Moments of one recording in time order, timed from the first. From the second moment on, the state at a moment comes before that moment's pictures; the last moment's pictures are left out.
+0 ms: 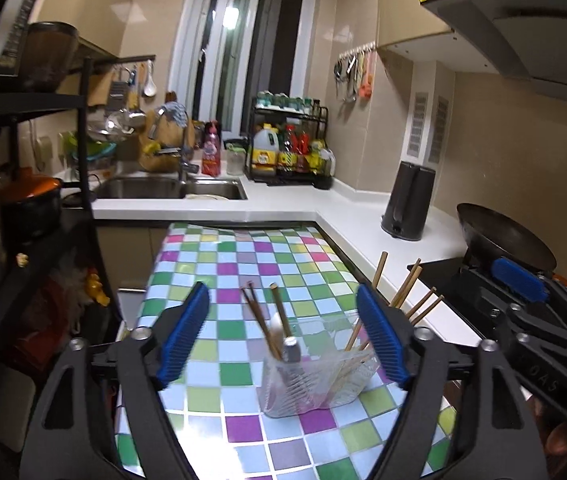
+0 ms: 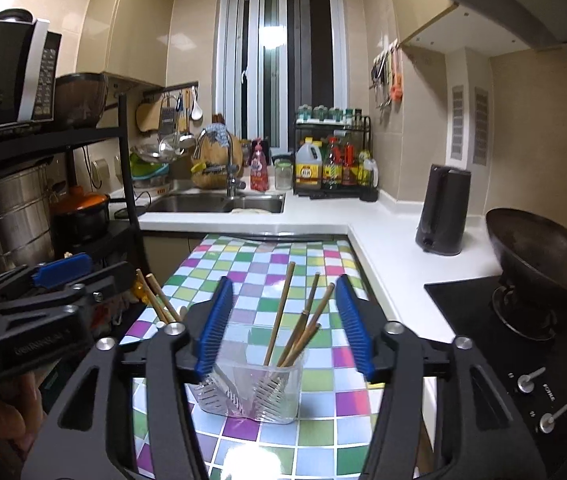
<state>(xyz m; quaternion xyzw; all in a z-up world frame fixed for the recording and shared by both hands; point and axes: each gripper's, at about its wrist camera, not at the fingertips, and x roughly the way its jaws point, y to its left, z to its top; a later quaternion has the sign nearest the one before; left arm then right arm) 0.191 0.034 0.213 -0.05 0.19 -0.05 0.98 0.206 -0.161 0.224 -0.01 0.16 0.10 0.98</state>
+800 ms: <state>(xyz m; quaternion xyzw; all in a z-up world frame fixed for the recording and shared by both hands) 0.114 0.029 0.091 -0.07 0.22 0.03 0.97 0.125 -0.203 0.107 -0.02 0.17 0.07 0.98</state>
